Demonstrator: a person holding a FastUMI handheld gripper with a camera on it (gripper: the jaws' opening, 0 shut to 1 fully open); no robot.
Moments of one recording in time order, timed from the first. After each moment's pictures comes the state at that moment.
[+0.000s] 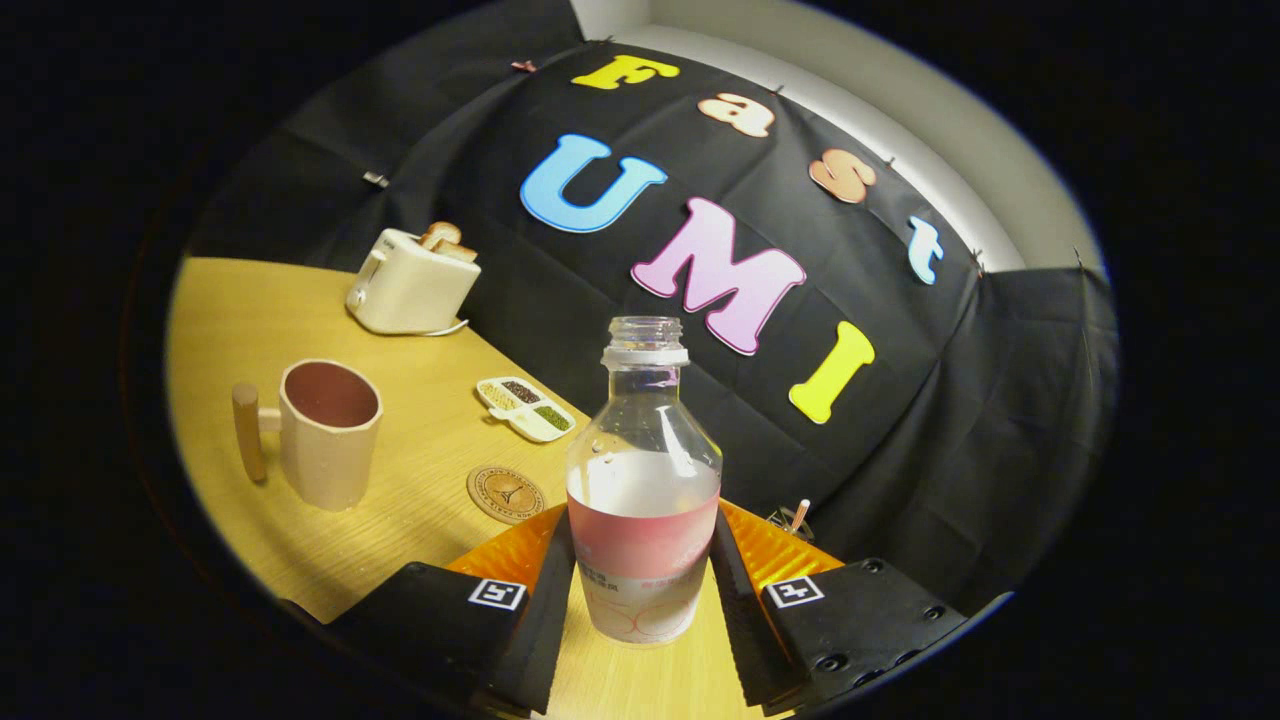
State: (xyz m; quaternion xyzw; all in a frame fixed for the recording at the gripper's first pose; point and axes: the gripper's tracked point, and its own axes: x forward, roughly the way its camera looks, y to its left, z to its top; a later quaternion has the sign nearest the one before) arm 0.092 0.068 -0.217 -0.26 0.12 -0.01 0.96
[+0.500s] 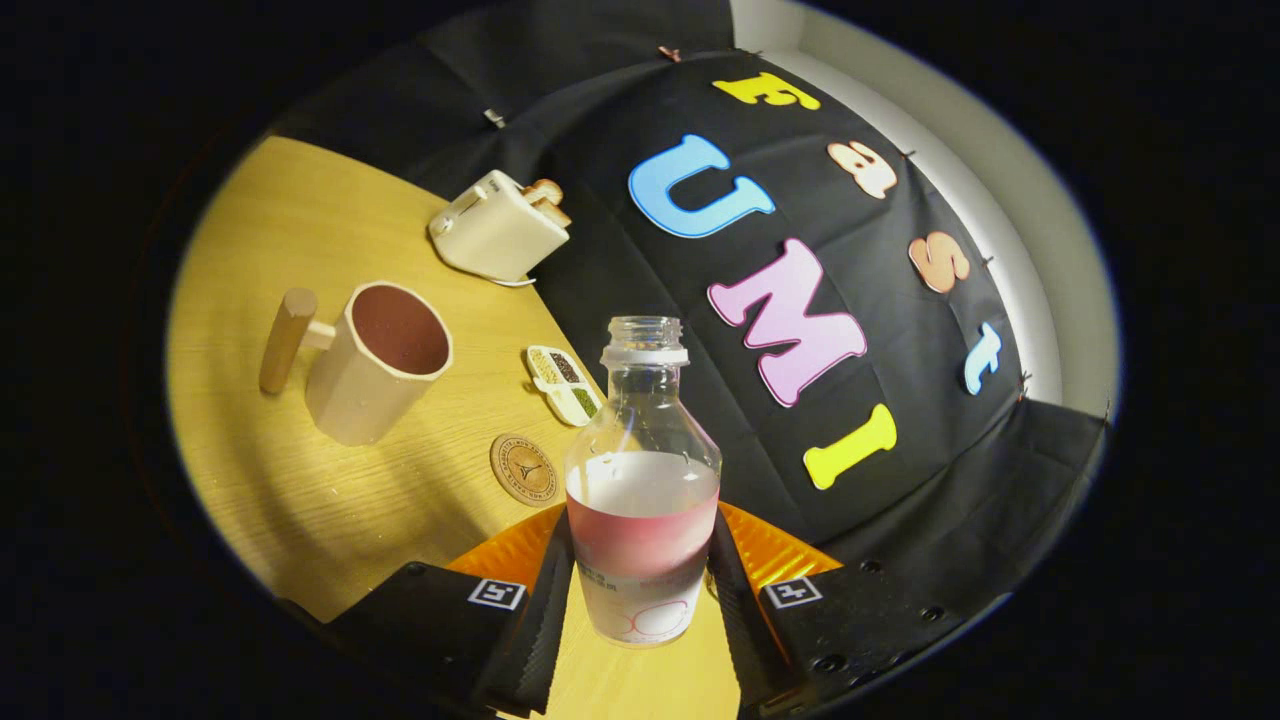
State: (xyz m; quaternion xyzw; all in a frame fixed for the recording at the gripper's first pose) arm 0.091 0.105 -0.224 -0.41 0.13 0.06 0.90
